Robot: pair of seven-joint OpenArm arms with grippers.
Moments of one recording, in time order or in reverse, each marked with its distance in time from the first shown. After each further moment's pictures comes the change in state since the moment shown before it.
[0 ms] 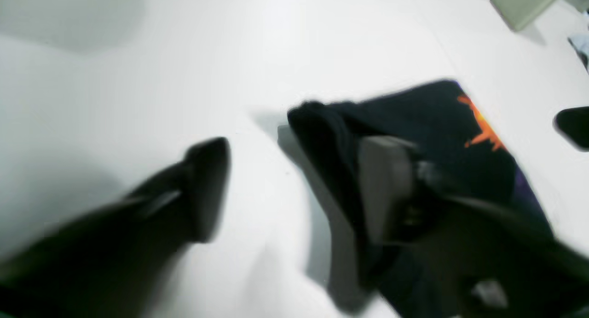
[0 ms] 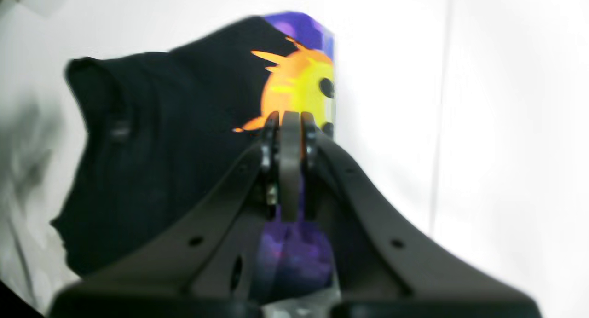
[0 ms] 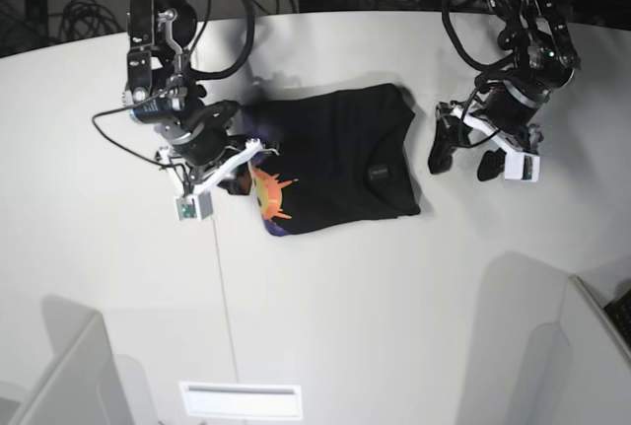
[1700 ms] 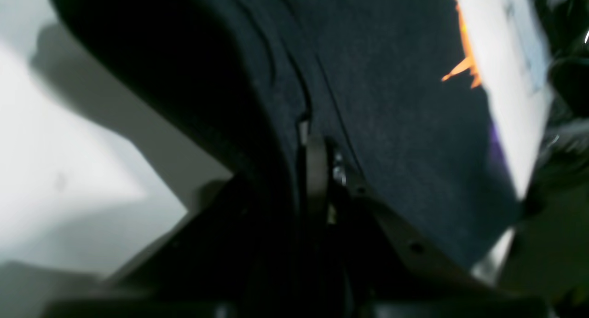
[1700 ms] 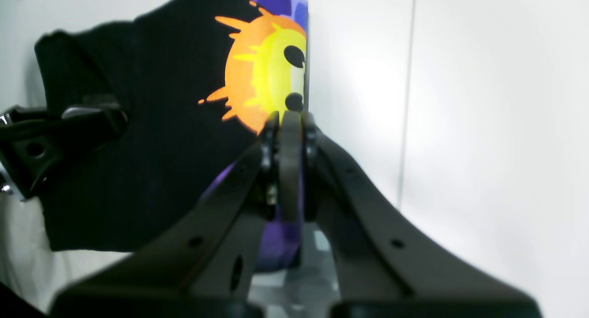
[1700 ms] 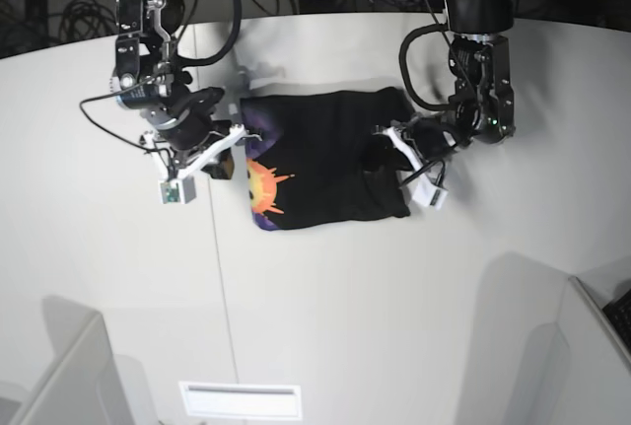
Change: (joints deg) left arm -16.3 -0.1 17.3 -34.4 0.6 -2.7 2.1; right arm -3.3 2.1 3.1 1.4 0.2 0.0 -0.2
